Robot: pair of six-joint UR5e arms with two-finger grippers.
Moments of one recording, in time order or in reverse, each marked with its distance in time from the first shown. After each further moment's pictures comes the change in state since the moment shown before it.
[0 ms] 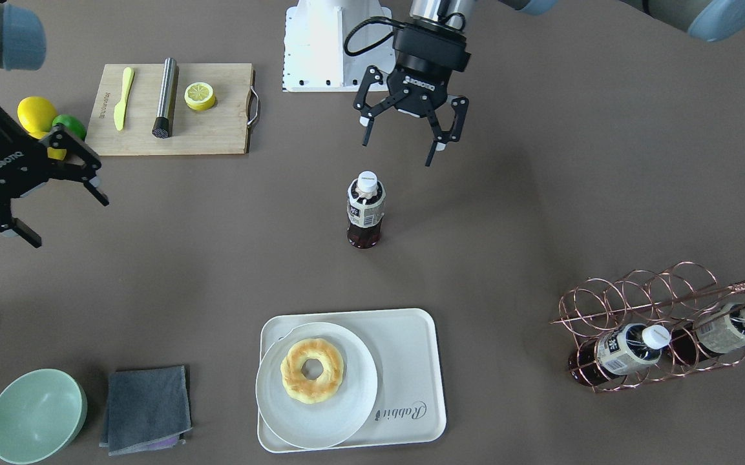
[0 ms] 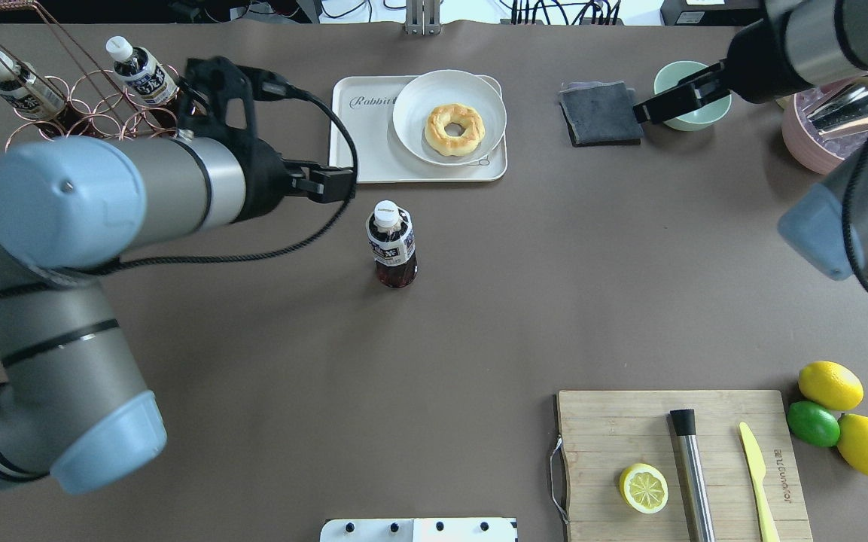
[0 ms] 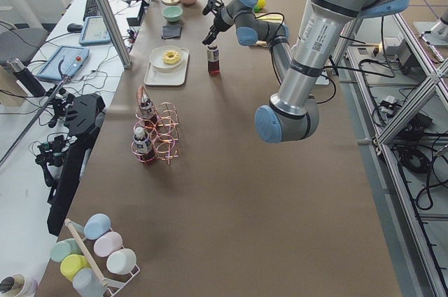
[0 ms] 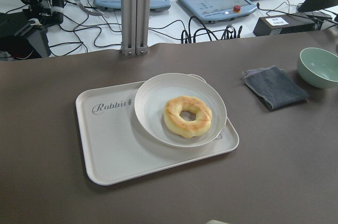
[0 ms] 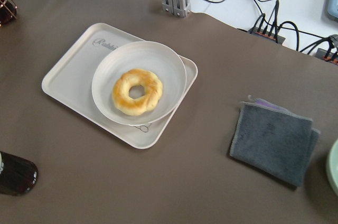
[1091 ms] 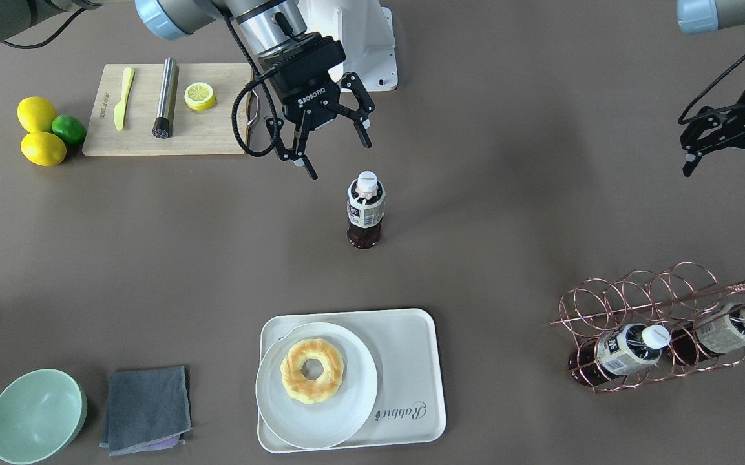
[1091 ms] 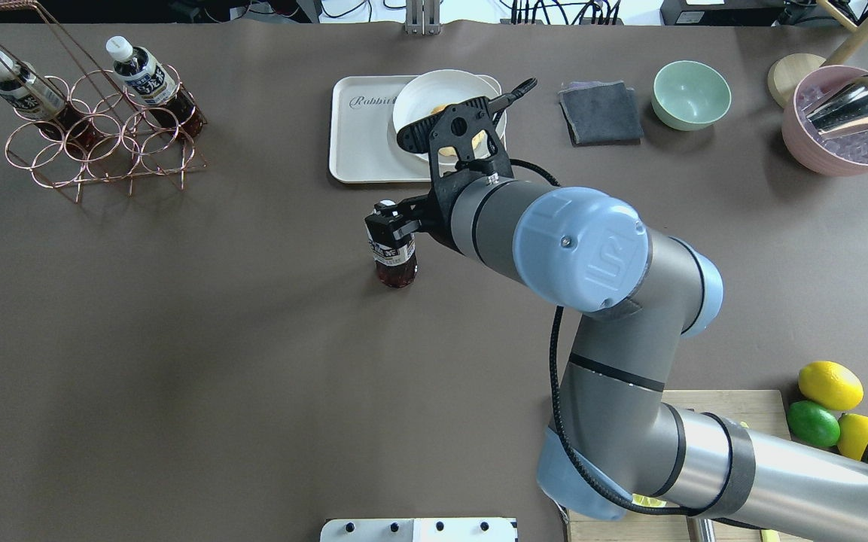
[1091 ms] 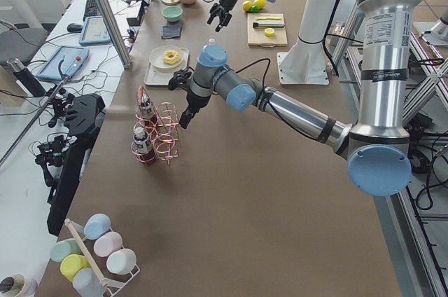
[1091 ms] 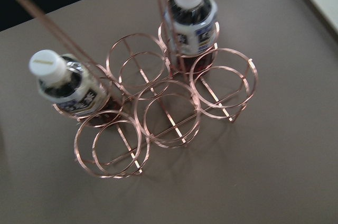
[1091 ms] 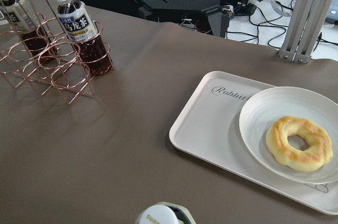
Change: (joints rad) left arm -0.618 0.540 0.042 -0.040 -0.593 0.665; right arm -0.574 0.287 -0.008 -0.041 -0.716 0.287
